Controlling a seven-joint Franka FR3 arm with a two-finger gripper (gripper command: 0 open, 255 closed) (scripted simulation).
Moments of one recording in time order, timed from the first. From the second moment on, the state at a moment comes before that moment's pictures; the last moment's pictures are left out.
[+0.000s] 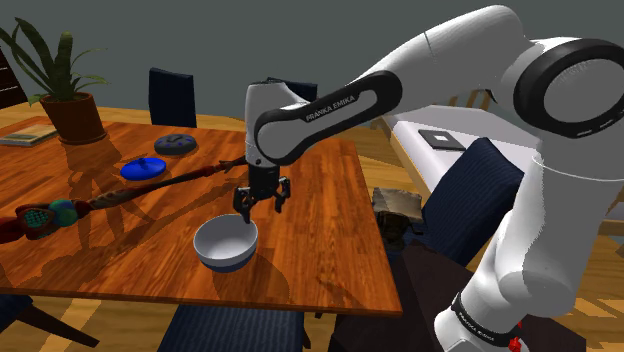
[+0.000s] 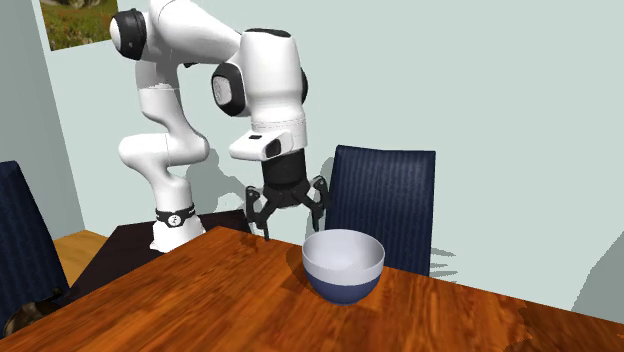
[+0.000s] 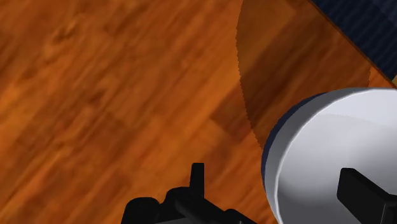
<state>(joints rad) 0.14 0.14 0.29 -2.01 0.09 2.15 0.53</state>
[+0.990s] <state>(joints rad) 0.17 0.29 0.29 -1.97 0.04 2.25 0.57</state>
